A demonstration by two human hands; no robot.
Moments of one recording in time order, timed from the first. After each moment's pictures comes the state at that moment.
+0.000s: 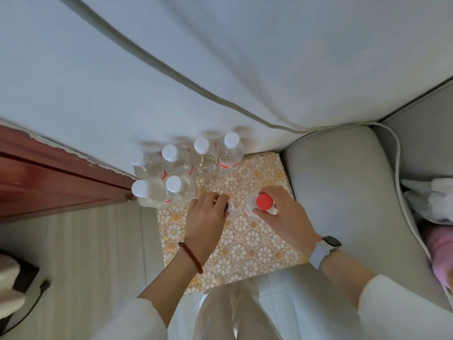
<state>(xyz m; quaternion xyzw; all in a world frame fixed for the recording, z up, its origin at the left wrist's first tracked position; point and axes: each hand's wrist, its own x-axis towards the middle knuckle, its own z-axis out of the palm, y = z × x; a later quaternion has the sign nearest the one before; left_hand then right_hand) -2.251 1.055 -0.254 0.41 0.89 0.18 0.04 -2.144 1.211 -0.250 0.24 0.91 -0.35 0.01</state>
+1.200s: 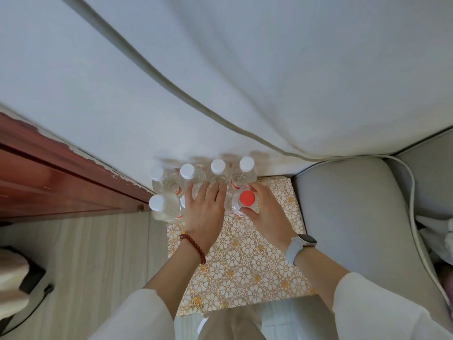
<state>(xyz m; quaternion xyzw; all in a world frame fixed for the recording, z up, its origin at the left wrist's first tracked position) -2.295 1.062 -0.252 0.38 0.93 -0.01 0.00 -2.212 1.200 -0.255 0.21 0.89 -0.41 -0.02</state>
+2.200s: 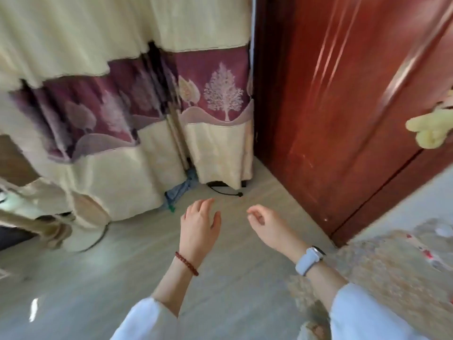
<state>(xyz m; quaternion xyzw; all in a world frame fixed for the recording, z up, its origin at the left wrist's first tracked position) -1.928 0.519 -0.060 -0.28 0.92 0.22 -0.17 -2.036 0.663 -0.052 -0.29 0.85 -0.36 0.24</state>
